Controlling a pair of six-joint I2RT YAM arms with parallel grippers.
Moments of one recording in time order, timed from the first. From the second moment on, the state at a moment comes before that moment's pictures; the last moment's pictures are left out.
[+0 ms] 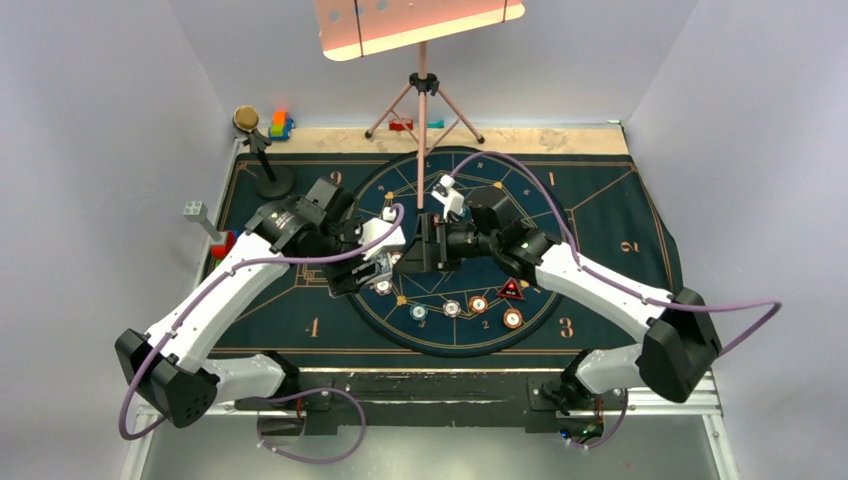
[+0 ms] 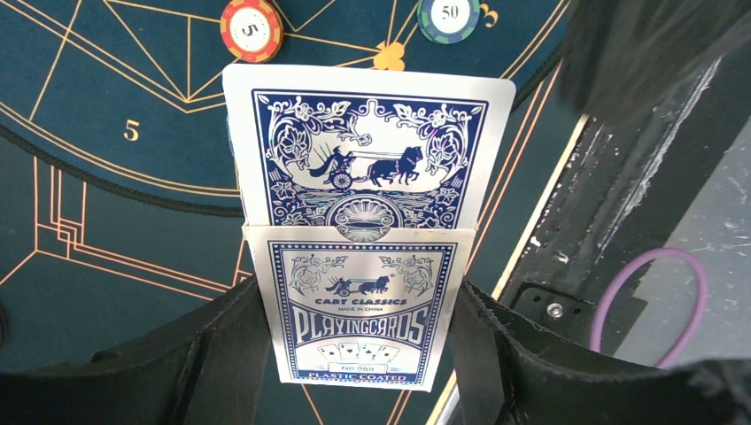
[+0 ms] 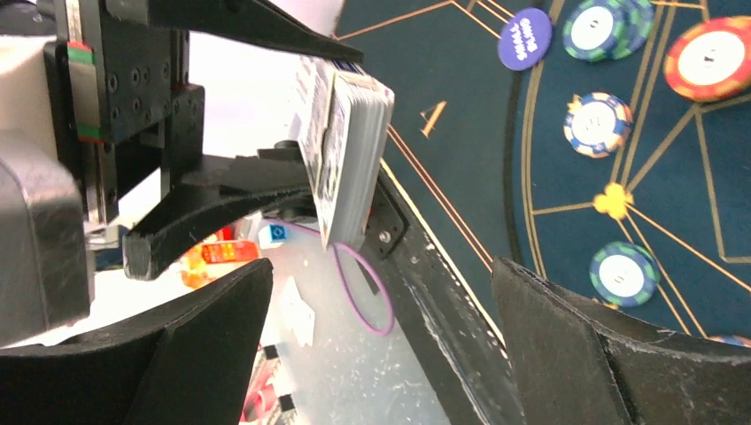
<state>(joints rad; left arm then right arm) -0.58 1.22 1.24 -1.17 0.25 0.61 0.74 1.33 0.99 -0.15 -0.56 0.78</state>
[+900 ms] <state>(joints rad) -0.58 1.27 1.36 -1.27 0.31 0.55 0.84 1.58 1.05 0.18 -0.66 0.96</state>
